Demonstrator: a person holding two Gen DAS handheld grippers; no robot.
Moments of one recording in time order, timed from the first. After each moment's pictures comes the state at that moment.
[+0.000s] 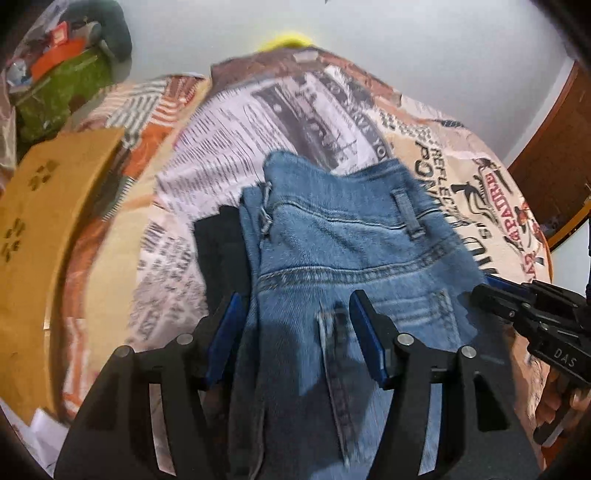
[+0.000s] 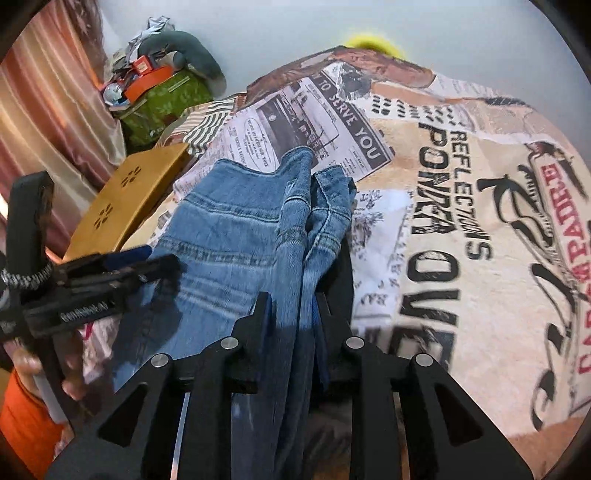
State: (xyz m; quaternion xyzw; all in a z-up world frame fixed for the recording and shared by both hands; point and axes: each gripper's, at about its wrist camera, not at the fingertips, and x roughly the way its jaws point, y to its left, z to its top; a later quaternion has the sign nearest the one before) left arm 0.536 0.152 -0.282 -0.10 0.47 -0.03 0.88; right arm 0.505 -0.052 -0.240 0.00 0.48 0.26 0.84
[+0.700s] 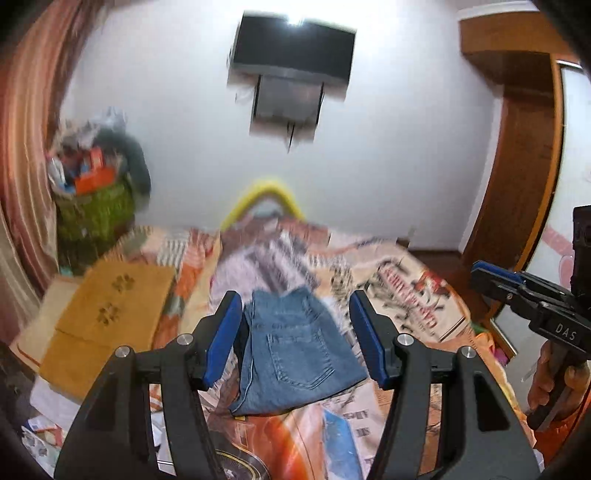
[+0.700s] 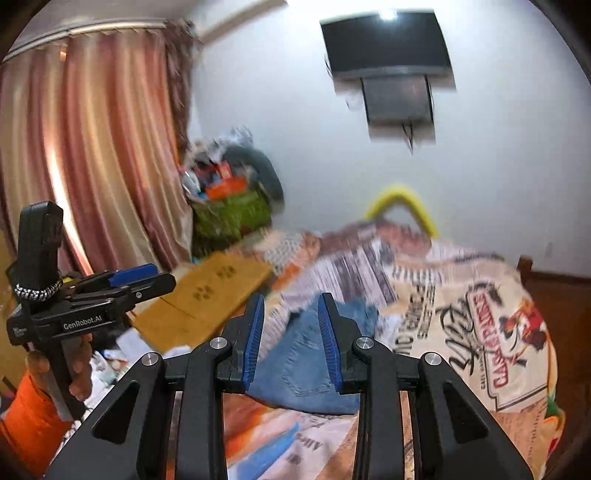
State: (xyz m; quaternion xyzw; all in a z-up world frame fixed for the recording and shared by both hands) left arm 0.262 0.109 -0.021 -0.05 0.22 -0.04 0.97; right arm 0.281 -0.103 -0.013 0.01 0.22 0.33 0.92
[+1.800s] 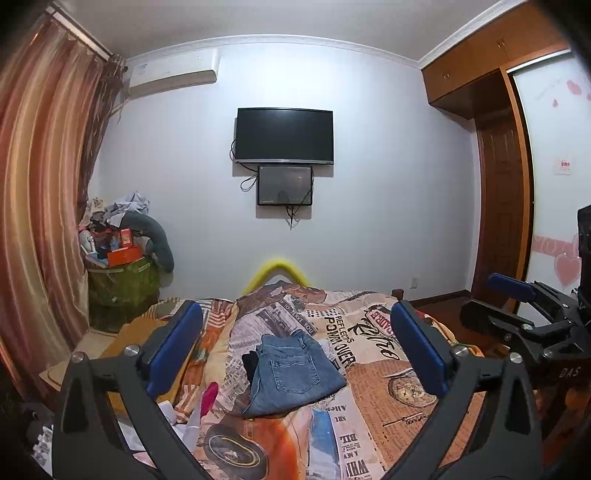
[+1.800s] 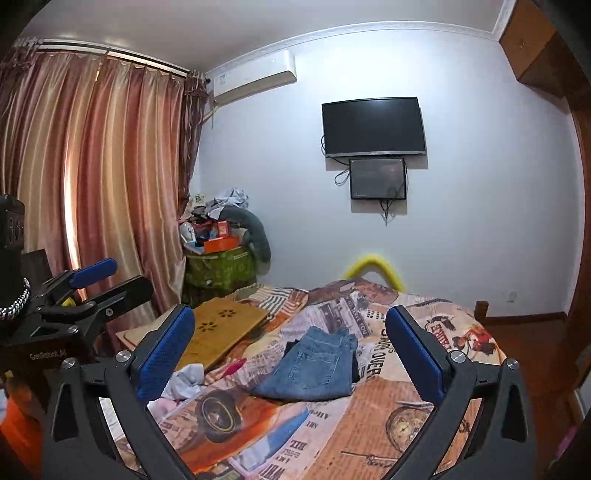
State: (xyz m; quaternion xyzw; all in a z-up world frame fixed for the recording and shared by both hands) left arm 0.075 0.051 -0.004 0.00 0.07 0.00 1.00; right arm 0.113 -0.133 0.002 0.00 0.09 0.27 0.96
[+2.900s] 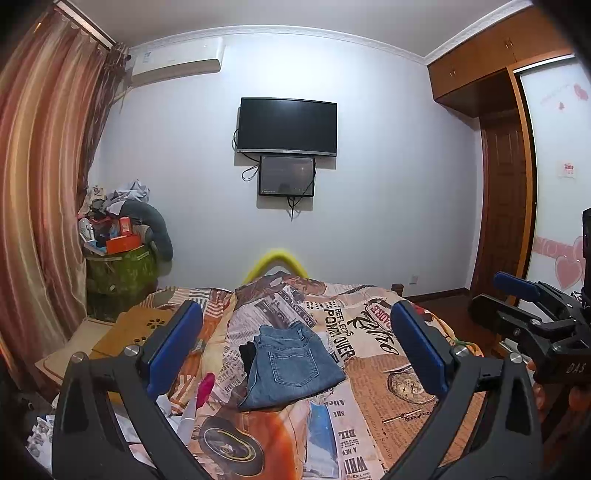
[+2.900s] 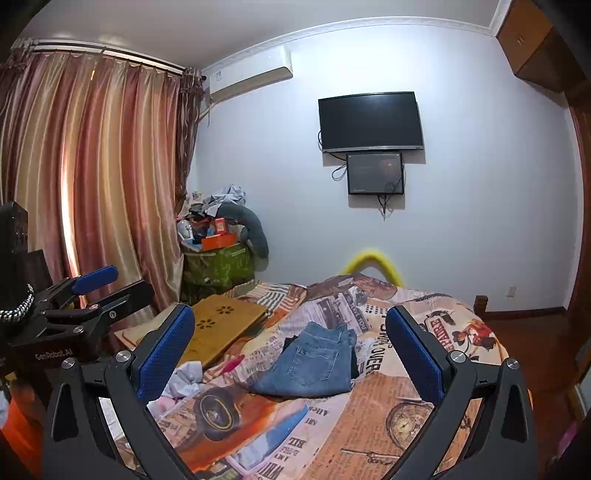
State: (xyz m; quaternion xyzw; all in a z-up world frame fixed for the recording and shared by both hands) left arm 0.082 0.056 -0.015 -0.01 0.09 0.00 1.00; right arm 0.107 -0.135 -0.001 0.01 0.10 0.26 0.96
